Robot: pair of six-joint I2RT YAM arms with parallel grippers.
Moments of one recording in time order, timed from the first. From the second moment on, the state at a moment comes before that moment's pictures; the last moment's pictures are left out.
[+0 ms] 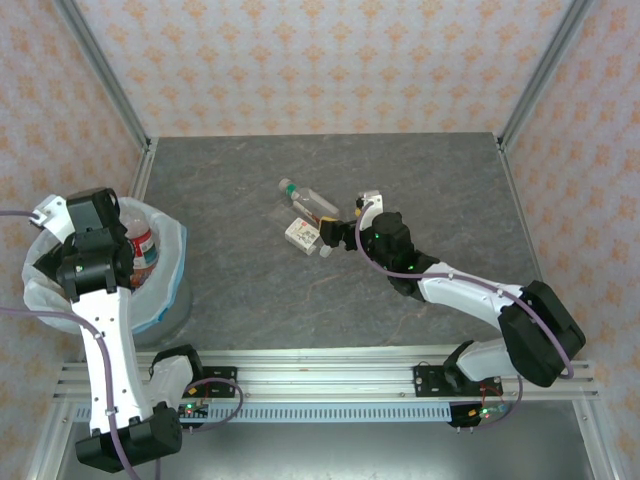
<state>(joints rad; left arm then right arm) 0.37 0.90 1.21 -0.99 -0.67 -0.43 0.69 1.35 0.68 0.39 0.06 0.38</state>
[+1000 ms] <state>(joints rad) 0.29 0.84 1.21 -0.79 0.15 -0.52 0.69 1.48 0.75 0.18 -0.15 0.21</state>
